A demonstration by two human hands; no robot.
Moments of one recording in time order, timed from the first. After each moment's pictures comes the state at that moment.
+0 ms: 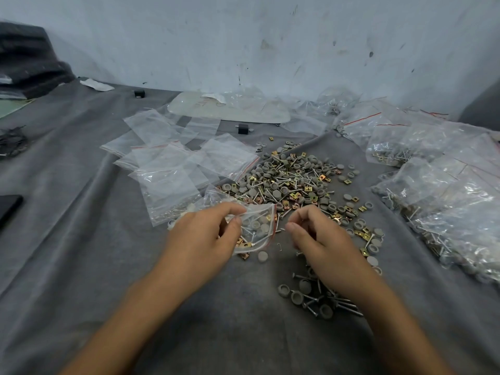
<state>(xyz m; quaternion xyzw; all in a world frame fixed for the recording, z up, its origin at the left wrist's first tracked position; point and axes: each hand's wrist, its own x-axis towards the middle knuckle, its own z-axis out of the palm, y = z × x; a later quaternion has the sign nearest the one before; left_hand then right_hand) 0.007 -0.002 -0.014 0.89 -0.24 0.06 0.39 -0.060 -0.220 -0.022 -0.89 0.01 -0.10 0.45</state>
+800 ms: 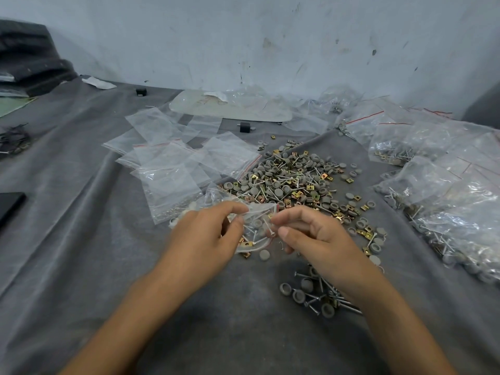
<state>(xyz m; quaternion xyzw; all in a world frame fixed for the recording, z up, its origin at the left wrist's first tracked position) 0.005 -0.001 -0.012 0.89 -0.24 0.05 0.39 -0.061 -0.208 -0.010 -0.79 -0.02 -0.03 0.61</state>
